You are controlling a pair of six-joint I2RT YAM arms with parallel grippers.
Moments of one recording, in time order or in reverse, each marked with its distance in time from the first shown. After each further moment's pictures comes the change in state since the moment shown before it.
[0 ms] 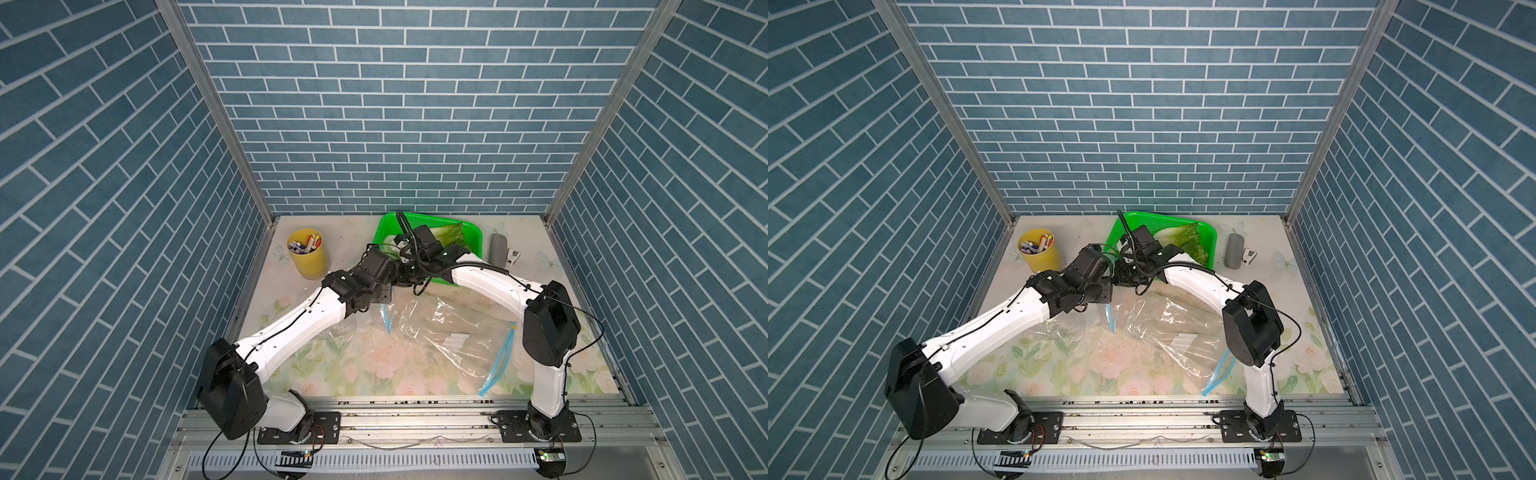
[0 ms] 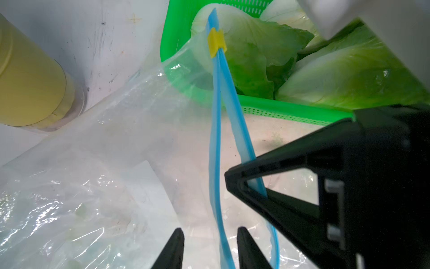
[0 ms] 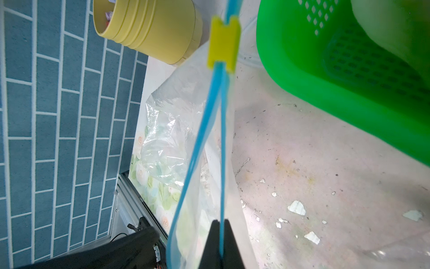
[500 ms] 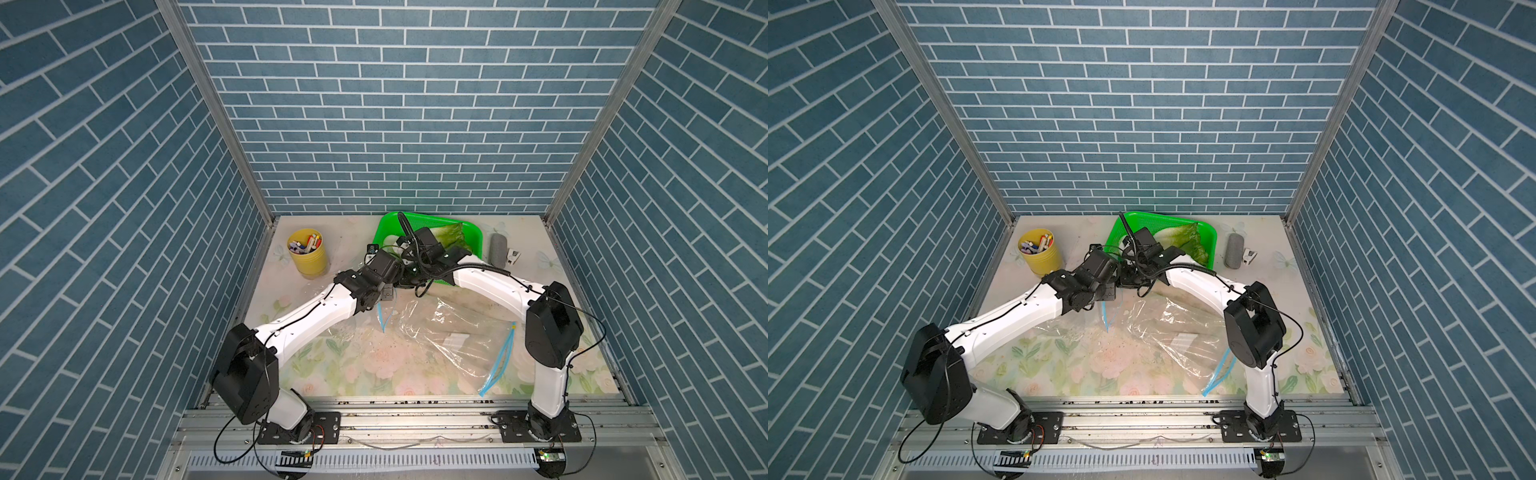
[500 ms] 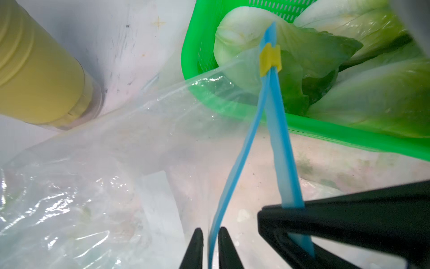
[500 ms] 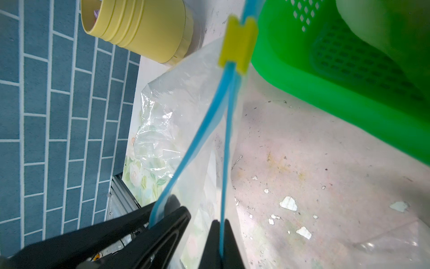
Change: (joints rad) left arm -0.002 0.067 -0.019 0.050 -0.136 -0.052; right arm -0.001 -0.020 -0.038 0.007 0.026 0.000
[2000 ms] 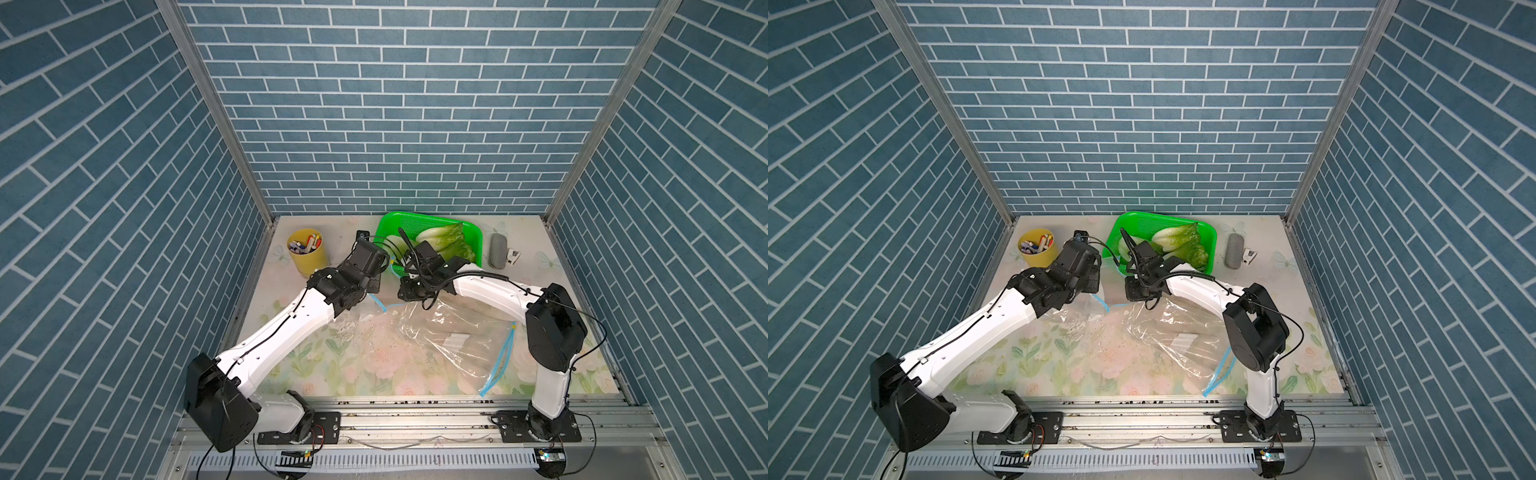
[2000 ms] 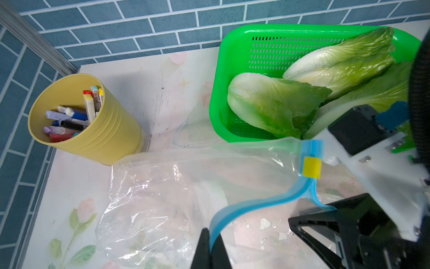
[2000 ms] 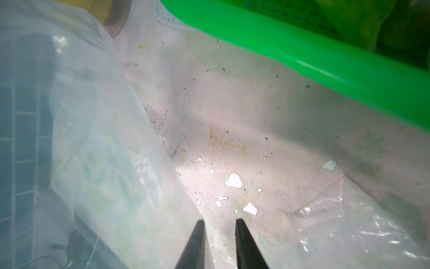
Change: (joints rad) left arm 0.036 -0.159 0.062 -0.082 -0.048 0.204; right arm 0.014 -0.037 -0.131 -0.034 0.171 -0.066
